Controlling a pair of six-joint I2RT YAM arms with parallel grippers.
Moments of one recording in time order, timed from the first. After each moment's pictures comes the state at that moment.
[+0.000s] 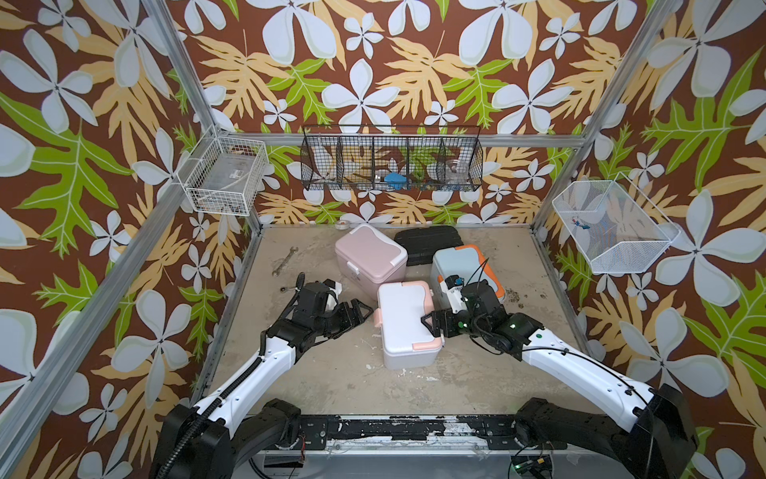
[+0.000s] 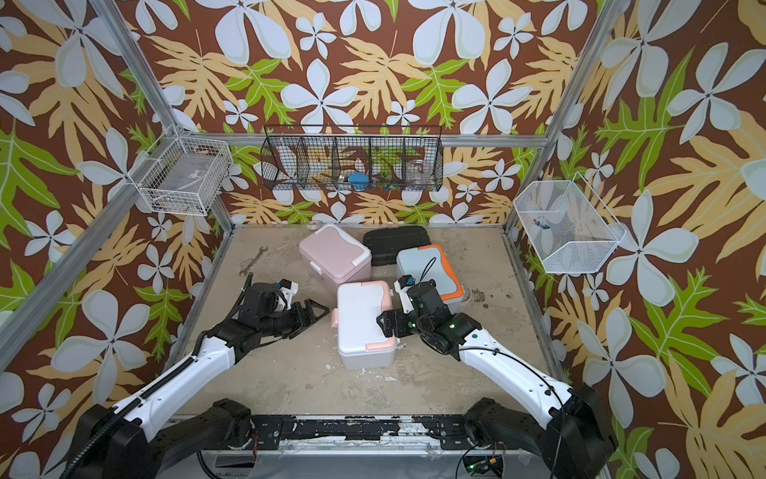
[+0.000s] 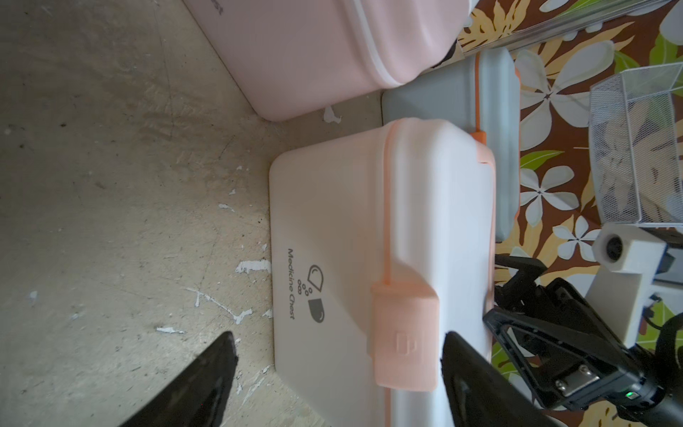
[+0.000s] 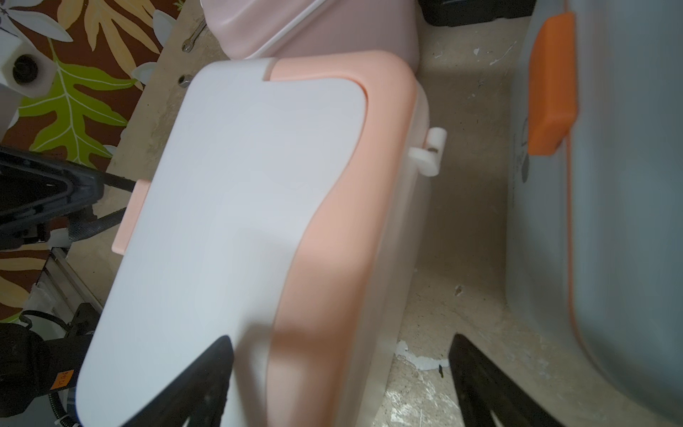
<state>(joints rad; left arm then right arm) -0.38 1.08 0.65 -0.29 0.45 -0.83 0.62 1.16 0.79 -0.41 -0.15 0.40</state>
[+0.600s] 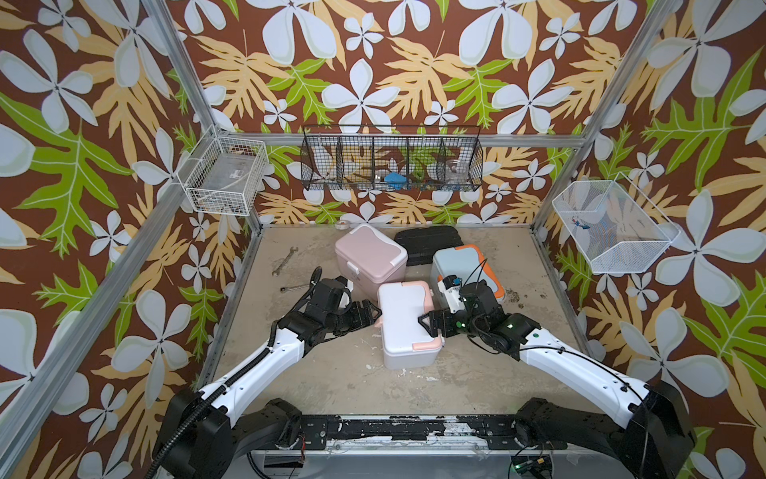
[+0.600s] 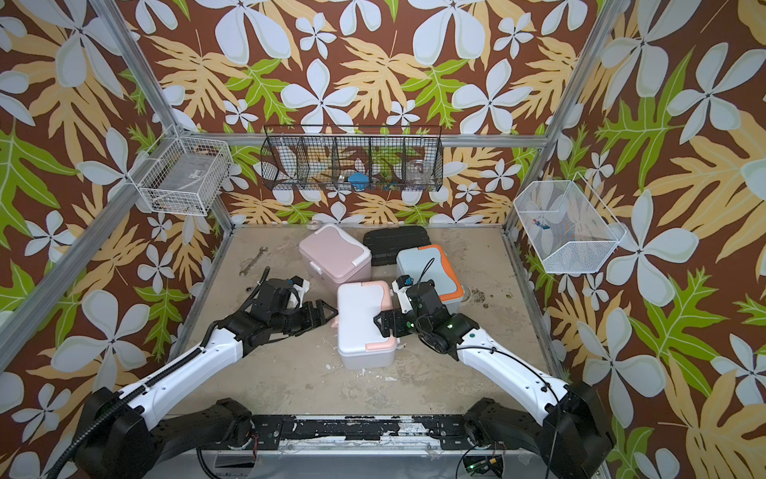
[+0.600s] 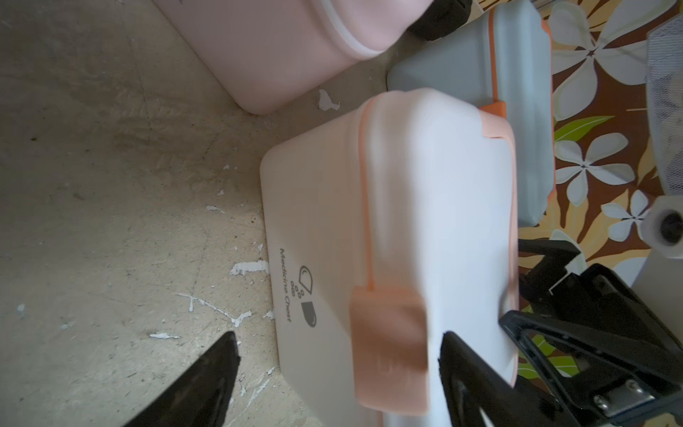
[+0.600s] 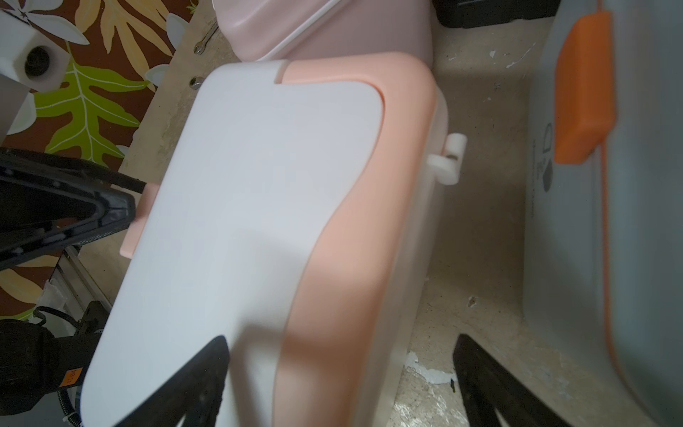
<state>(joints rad) -0.48 1.16 0.74 -0.36 0.34 -0.79 0.62 1.18 0.77 -0.36 -0.17 0.40</state>
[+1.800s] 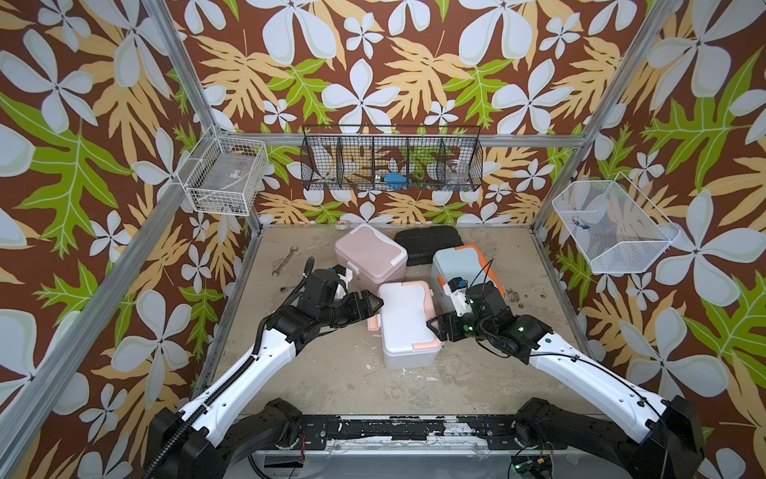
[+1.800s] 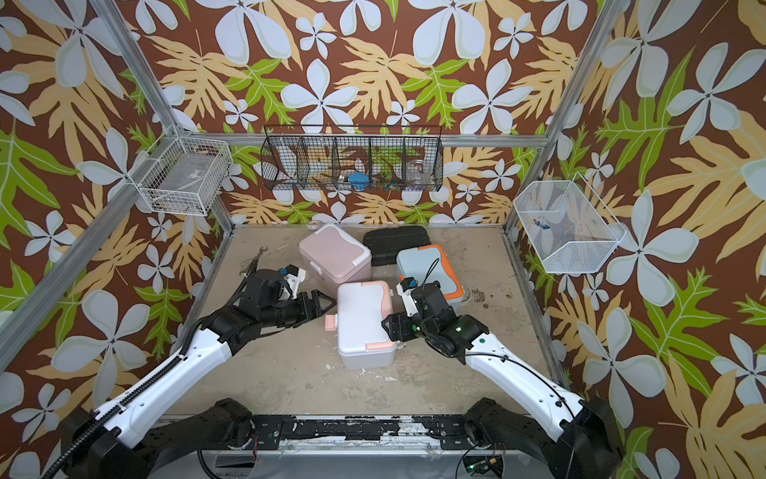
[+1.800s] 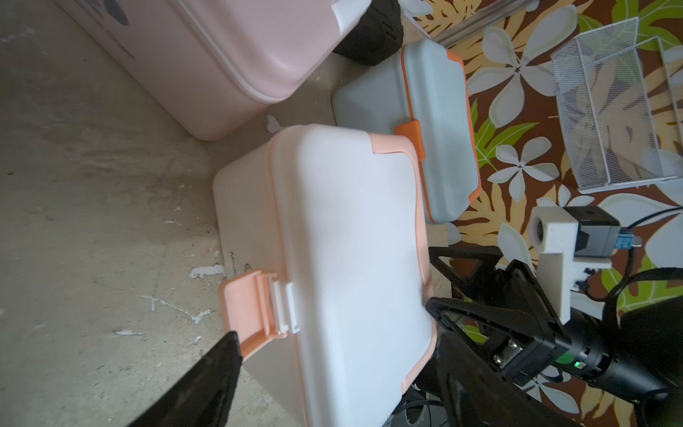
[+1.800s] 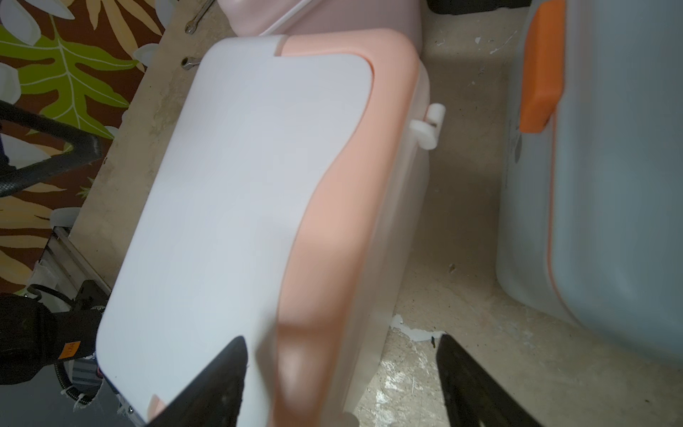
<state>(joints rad) -0.49 1.09 0.87 -0.44 0.41 -0.83 0.62 1.09 0.81 -0.49 -0.19 0.37</state>
